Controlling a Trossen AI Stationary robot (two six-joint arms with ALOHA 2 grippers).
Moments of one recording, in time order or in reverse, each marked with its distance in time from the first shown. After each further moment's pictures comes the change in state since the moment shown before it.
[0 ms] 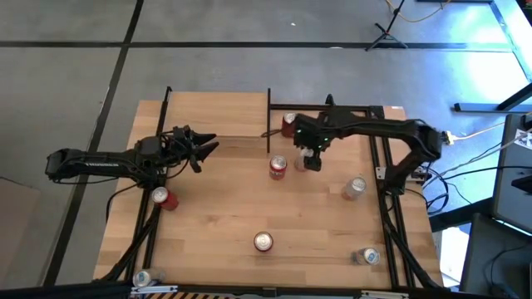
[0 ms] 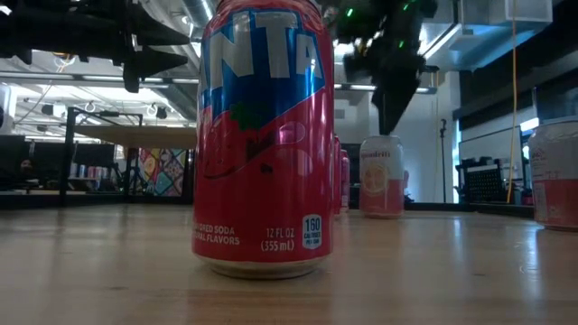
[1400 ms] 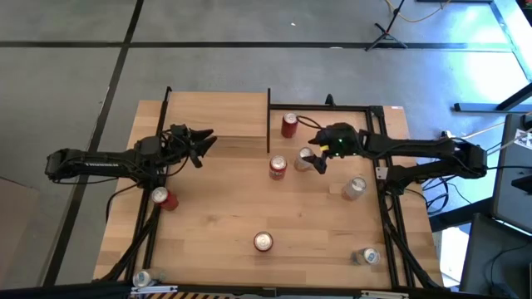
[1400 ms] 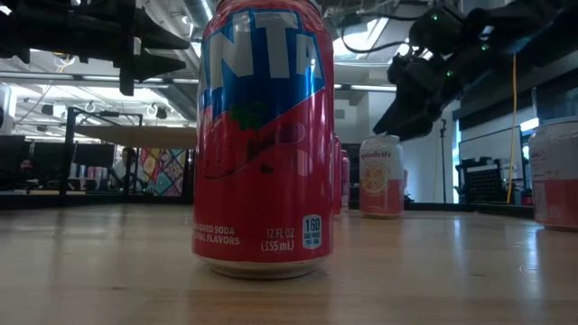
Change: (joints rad) left arm 0.000 0.000 0.000 0.007 -0.112 -0.057; right arm -0.060 -0.470 -0.796 1.028 -0.064 0.194
